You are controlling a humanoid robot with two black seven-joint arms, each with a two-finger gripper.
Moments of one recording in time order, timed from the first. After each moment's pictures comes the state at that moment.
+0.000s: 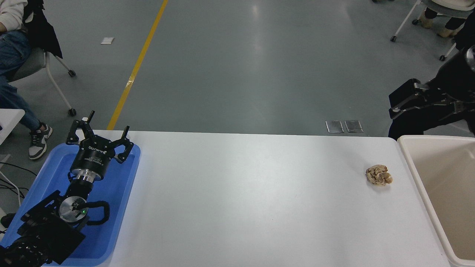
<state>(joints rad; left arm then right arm) -0.59 0.23 -0.89 -0.31 -0.14 -0.79 -0.36 2.31 -0.60 -1.27 1.34 -0.38 0.79 -0.07</state>
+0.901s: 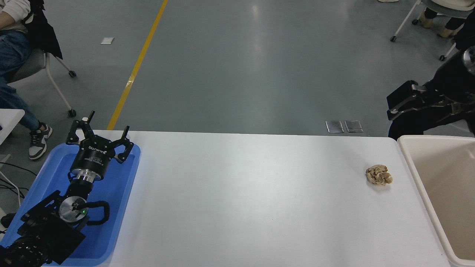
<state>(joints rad) -0.60 0.23 -0.89 -0.31 -0.14 -0.79 -0.36 2.31 -0.59 -1.26 1.34 -0.38 0.79 -0.07</state>
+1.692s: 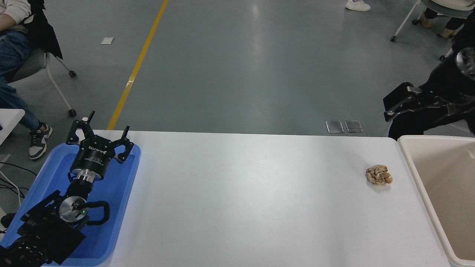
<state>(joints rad) -0.60 0.23 -0.89 -0.31 -0.14 -0.79 -0.37 2.26 -0.57 -1.24 1.29 -0.37 0.79 -0.07</state>
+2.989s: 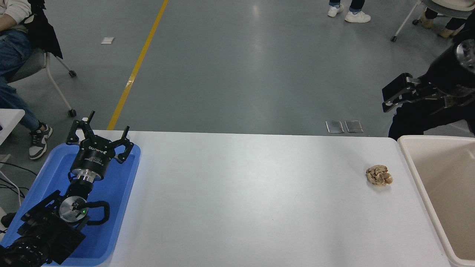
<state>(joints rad) -0.60 0.23 -0.89 -0.31 -0.14 -0.79 -0.37 2.18 -0.59 -1.22 1.22 -0.37 0.79 -0.07</state>
